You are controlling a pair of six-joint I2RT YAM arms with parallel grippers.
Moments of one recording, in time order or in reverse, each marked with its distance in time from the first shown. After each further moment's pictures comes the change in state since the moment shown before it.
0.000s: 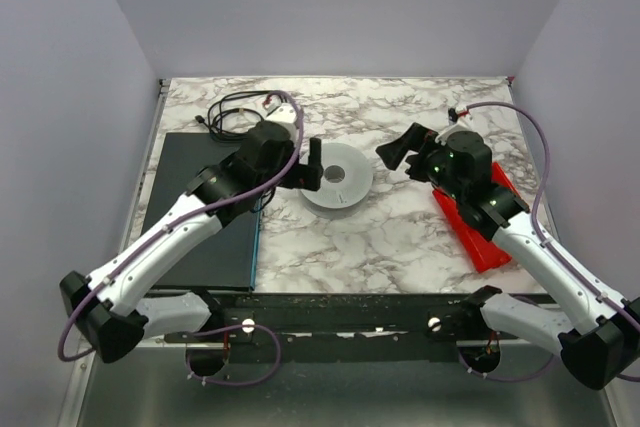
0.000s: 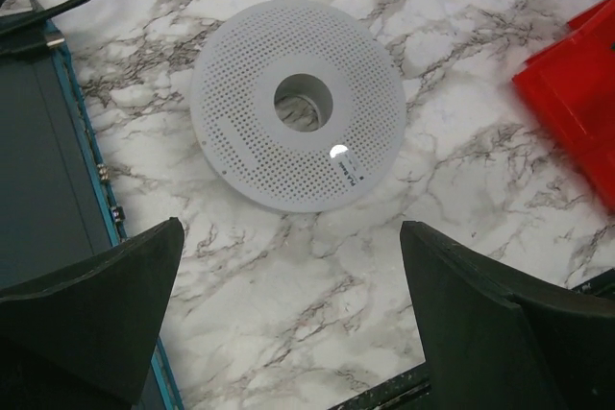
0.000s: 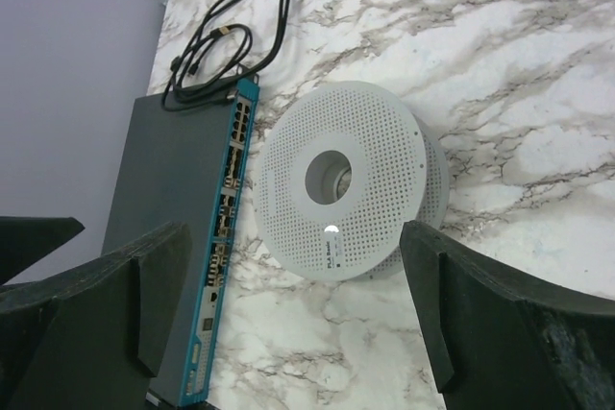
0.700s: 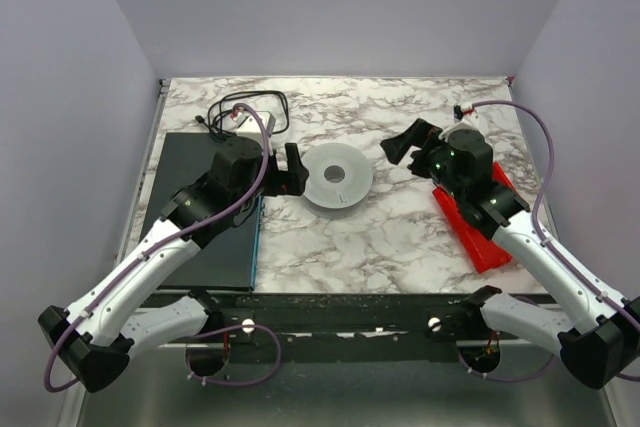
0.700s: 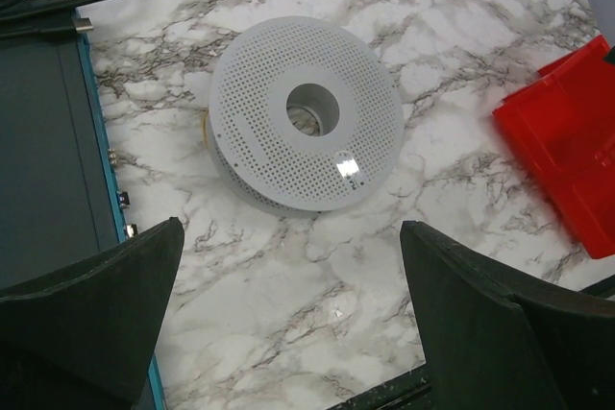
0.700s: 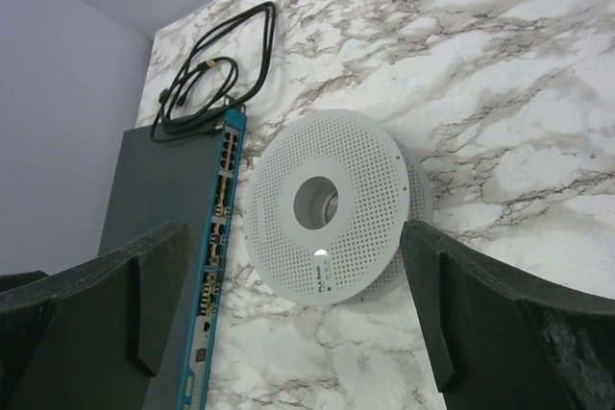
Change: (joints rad) left arm 0.084 -0.247 -0.208 0.080 0.021 -0.082; right arm 0.000 0.006 0.019 0.013 0.072 -0.008
